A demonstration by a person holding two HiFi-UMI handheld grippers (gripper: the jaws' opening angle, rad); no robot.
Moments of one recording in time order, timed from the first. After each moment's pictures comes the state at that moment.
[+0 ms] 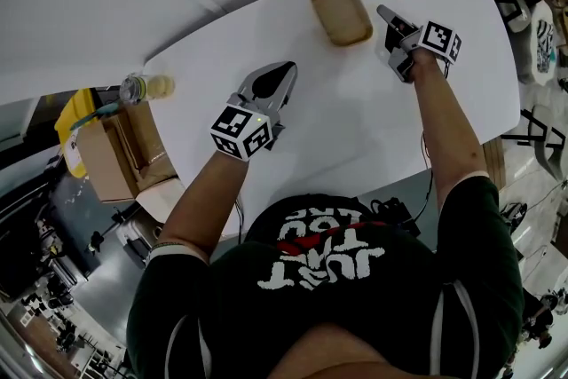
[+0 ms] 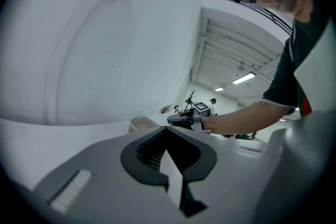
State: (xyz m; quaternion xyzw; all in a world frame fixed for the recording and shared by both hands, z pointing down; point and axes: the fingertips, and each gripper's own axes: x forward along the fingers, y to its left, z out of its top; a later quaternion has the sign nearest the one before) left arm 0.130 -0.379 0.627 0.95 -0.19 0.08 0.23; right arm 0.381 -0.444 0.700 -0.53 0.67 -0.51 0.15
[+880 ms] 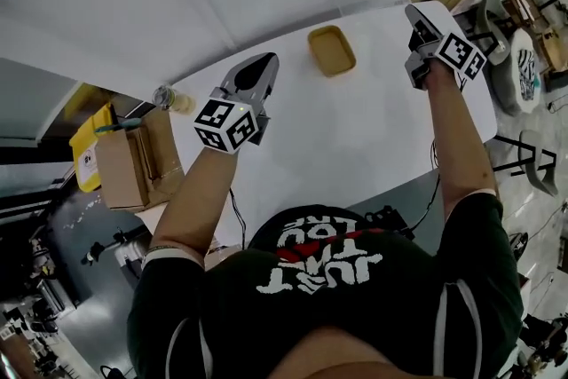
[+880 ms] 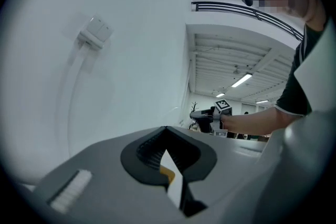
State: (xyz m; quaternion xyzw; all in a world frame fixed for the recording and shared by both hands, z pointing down) left arm 0.097 -0.404 0.471 0.97 -0.22 0.01 0.13; right arm 0.428 -0.414 0.459 -0.63 0.70 -0.28 0.16
